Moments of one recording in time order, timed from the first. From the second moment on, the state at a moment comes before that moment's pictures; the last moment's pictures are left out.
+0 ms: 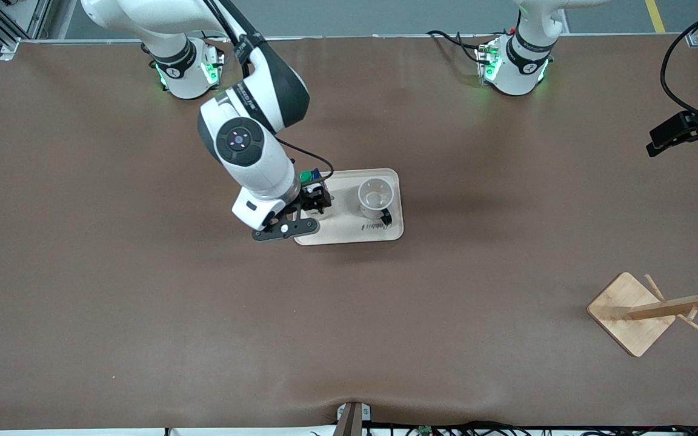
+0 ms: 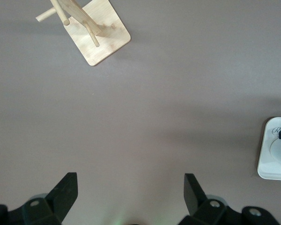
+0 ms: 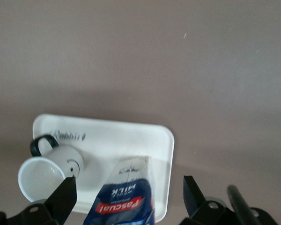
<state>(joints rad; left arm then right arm) 0.01 -0.03 -0.01 -1.56 0.03 1.50 -0.10 0.64 0.47 -0.09 -1.46 0.16 1.98 0.38</state>
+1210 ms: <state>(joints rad) 0.02 -0.03 0.00 -1.56 0.03 1.52 -0.10 0.40 0.21 -0.22 -1.28 -0.01 1.45 0.25</state>
